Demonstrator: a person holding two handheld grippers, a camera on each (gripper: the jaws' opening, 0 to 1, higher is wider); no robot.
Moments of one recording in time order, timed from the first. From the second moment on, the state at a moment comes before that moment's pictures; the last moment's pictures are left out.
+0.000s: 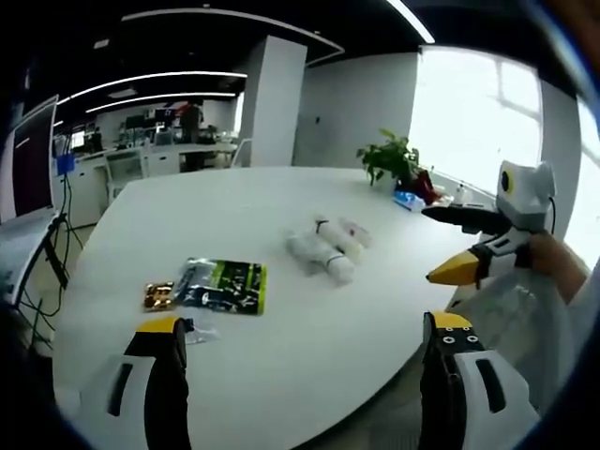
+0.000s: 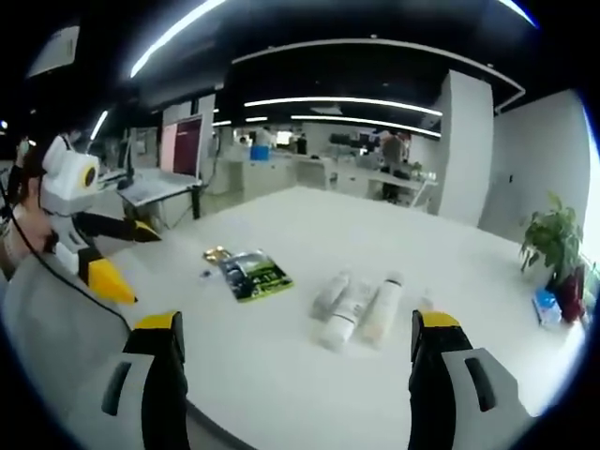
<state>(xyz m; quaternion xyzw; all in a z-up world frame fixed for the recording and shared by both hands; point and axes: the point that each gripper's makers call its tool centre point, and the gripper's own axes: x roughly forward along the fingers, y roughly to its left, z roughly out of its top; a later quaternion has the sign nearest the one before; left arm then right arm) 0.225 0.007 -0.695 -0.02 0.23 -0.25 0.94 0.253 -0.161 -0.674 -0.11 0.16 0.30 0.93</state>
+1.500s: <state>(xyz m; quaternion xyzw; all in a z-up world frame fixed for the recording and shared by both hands) 0.225 0.002 -0.689 -0.02 0.22 -0.26 0.94 0.307 -0.221 -0.700 -0.13 0.26 0.32 0.90</state>
